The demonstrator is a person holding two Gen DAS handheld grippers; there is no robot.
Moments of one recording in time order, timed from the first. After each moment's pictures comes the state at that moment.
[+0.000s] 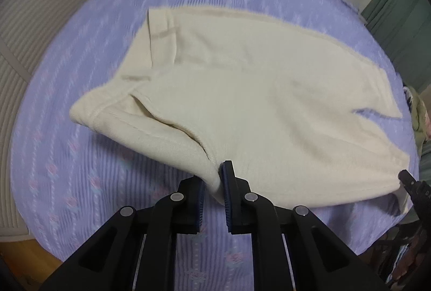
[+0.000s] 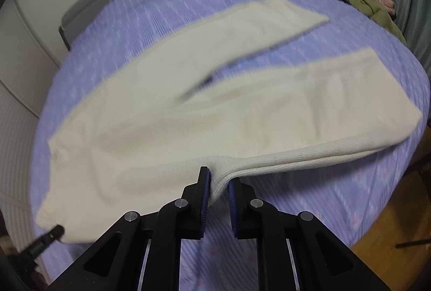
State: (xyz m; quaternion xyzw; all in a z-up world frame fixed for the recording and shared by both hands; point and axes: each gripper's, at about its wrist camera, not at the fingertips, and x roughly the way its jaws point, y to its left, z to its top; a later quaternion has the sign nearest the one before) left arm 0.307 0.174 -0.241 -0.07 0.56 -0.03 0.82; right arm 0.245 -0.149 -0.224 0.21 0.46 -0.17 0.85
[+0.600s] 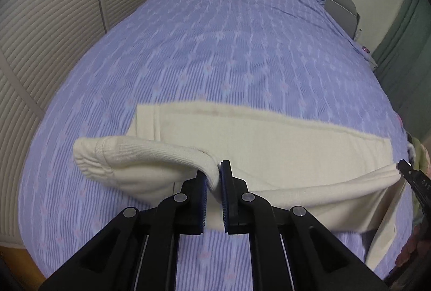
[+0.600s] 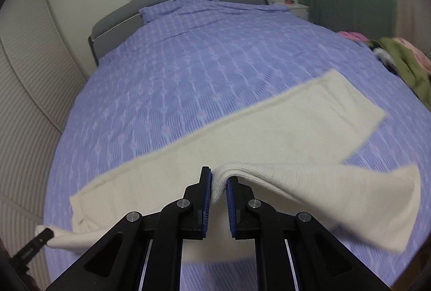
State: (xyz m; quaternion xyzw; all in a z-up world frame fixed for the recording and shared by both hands) left arm 0.465 0.164 -0.177 -0.09 0.49 0.02 0.86; right arm 0.437 -0.162 -0.159 0.15 0.41 -0.10 0.90
